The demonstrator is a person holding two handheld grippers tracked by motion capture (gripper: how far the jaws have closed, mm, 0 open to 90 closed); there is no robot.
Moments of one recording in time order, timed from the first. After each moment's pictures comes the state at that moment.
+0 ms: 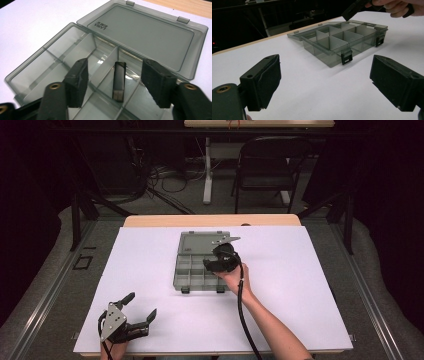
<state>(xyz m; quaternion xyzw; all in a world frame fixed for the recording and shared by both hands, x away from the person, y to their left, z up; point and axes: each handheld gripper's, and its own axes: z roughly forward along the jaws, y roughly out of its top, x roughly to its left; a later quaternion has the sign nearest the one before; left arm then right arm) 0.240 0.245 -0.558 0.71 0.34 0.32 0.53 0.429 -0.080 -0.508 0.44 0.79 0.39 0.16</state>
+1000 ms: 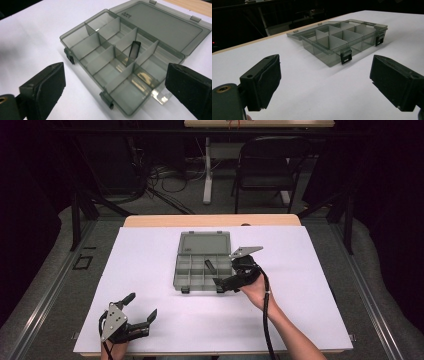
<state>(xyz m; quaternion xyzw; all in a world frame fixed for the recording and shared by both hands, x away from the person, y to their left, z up) 0.239 0.244 -0.558 0.71 0.34 0.32 0.52 0.372 -0.131 -0.482 0.35 0.83 0.42 0.11</state>
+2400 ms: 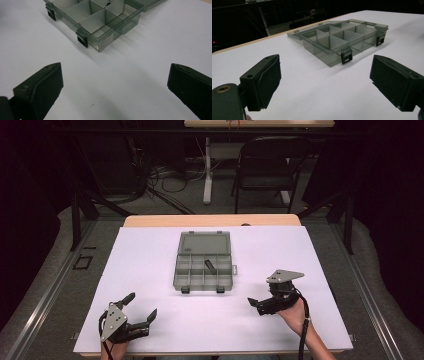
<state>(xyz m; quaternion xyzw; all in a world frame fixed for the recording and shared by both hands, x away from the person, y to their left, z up) 0.239 0.244 -0.558 0.71 0.34 0.32 0.52 0.311 -0.223 -0.504 0.36 0.83 0.40 0.17</state>
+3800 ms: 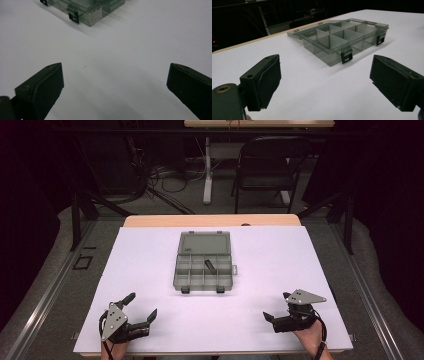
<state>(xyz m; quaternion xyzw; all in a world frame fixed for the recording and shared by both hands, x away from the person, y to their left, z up) 0.240 0.243 -0.559 0.72 0.34 0.32 0.52 0.266 -0.266 -0.536 0.39 0.80 0.42 0.19</state>
